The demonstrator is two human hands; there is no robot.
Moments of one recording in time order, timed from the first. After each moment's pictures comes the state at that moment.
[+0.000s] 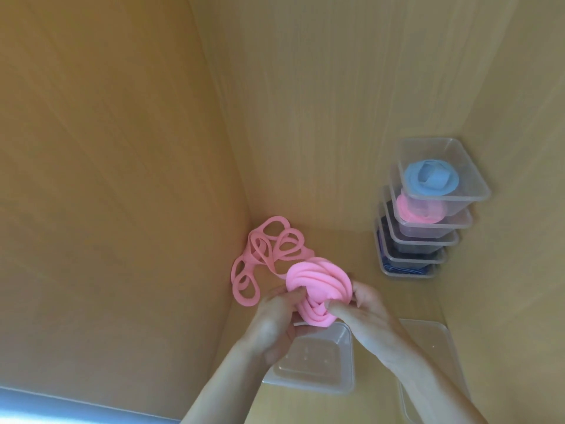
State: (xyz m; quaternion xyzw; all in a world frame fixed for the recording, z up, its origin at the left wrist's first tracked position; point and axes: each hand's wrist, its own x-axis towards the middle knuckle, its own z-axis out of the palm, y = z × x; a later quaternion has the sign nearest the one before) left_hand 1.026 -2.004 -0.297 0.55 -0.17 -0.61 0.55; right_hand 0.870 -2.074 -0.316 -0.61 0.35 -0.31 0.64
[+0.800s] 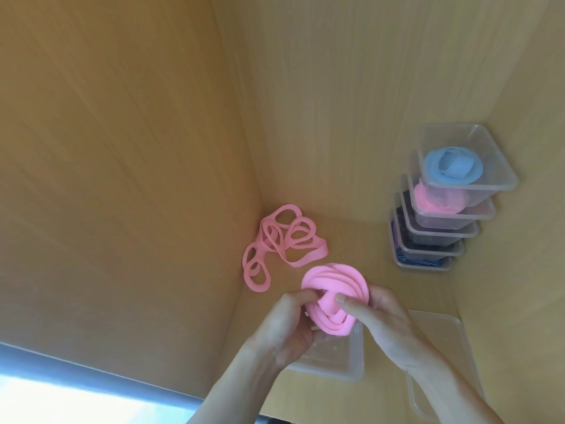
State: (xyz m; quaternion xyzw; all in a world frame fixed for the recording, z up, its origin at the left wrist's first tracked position) left_hand 1.014 -1.989 -0.302 0.50 -0.11 -0.68 0.53; right_hand 0.859 -2.063 -0.326 -0.59 0.29 -0.29 0.70
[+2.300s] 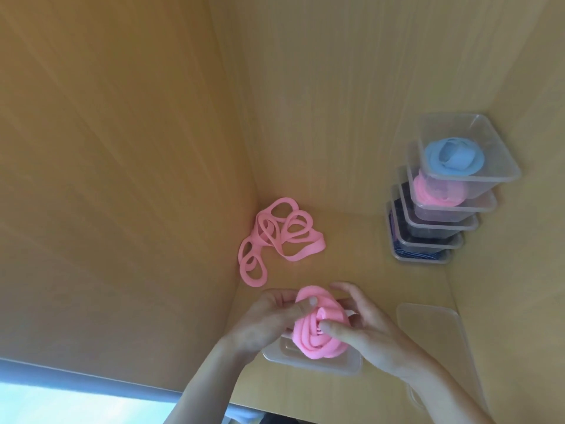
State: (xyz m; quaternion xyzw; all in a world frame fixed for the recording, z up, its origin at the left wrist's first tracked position) left_hand 1.052 -1.969 -0.308 0.61 -0.37 -0.59 0.38; right_hand 0.852 -2.046 -0.327 -0.63 0.37 -0.13 0.67
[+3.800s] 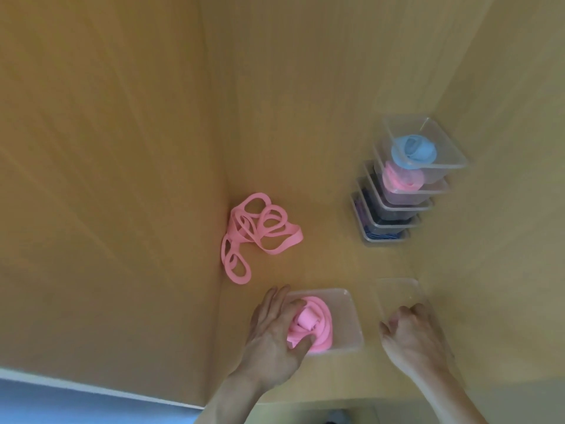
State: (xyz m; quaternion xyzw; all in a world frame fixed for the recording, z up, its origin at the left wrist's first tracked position) left_hand 1.065 -1.934 -0.413 0.66 -0.66 -0.28 0.23; right_hand 0.813 -2.008 -0.379 -0.65 0.75 0.04 0.08
